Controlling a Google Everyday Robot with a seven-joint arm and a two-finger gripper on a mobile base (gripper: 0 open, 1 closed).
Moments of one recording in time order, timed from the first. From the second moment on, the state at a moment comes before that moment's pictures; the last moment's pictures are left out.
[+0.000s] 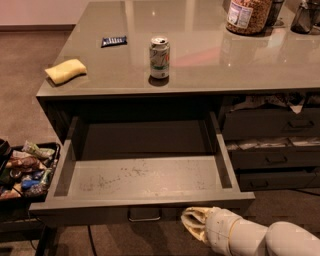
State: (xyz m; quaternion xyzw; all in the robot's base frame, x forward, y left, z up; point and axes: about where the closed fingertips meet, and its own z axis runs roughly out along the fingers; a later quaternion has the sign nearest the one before) arm 0.374 -0.086 0.624 -0.64 0.61 0.04 0.48
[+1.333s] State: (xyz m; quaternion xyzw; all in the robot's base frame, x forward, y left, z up) arm 0.424 -0.095 0.628 -0.59 0.62 -0.03 0.52
